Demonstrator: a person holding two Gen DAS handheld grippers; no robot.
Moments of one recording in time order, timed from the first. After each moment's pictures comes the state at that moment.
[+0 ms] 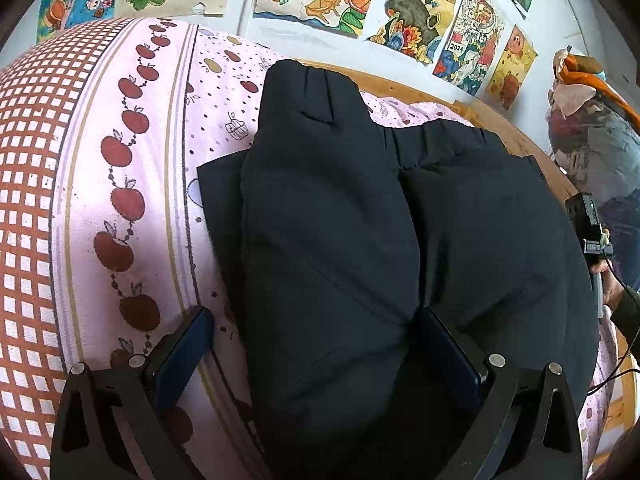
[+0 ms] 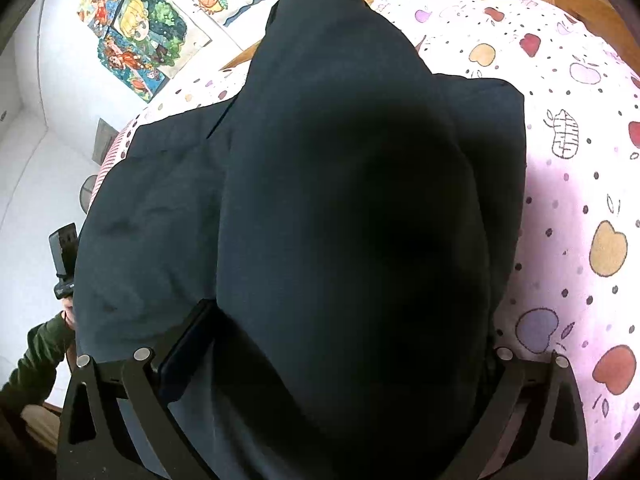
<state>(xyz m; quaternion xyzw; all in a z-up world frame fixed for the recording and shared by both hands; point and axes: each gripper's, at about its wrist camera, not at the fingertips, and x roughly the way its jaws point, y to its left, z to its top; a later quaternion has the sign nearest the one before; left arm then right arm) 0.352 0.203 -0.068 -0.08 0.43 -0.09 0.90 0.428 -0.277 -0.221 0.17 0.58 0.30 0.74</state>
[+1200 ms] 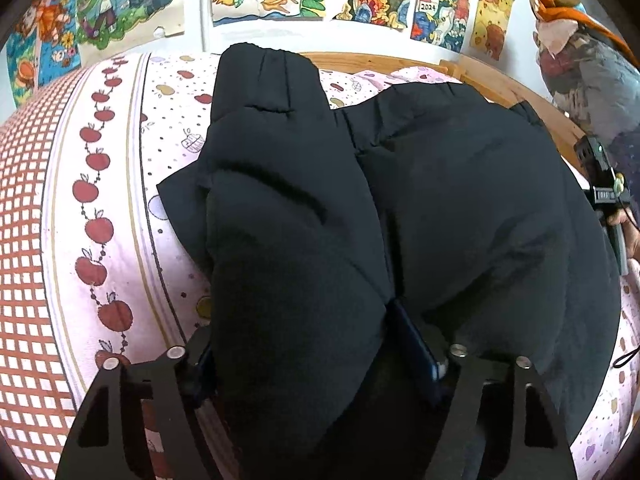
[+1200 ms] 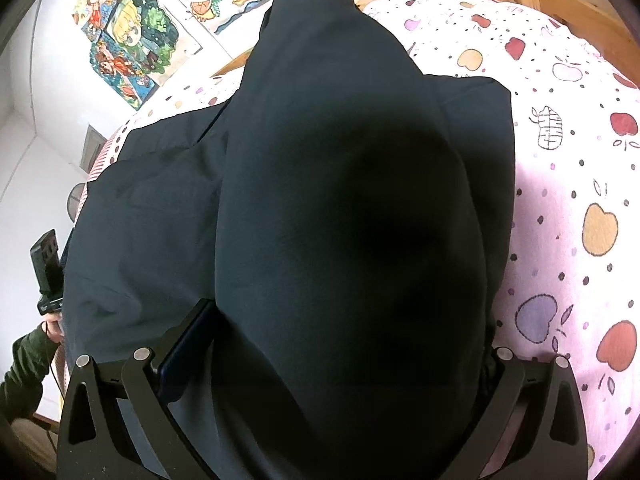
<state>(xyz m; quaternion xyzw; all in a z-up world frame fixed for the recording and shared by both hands) 0.358 0.145 -0.060 0.03 0.44 -0.08 0.89 0.414 -0.286 -0.218 0.16 0.57 0.27 0.76</state>
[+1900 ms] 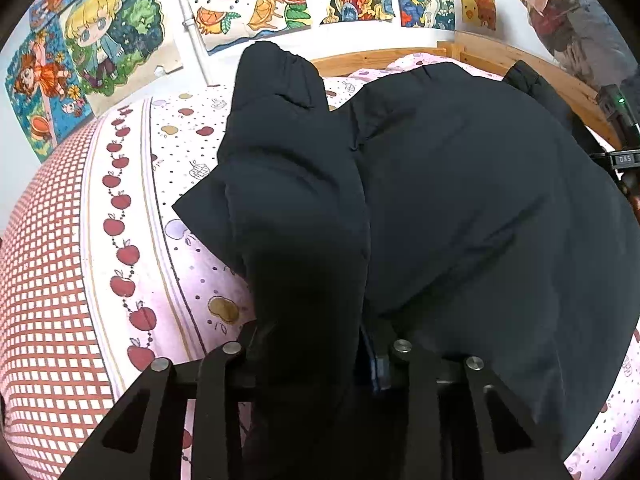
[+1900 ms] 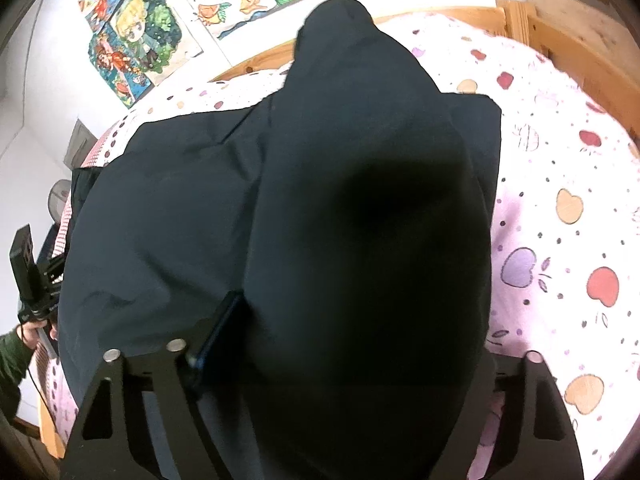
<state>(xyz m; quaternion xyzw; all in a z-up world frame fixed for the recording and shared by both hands) 0.334 0.099 -0.050 0.12 0.42 -0.03 0.90 0.389 -0.279 -0.184 0.11 0.54 0.24 0.80</state>
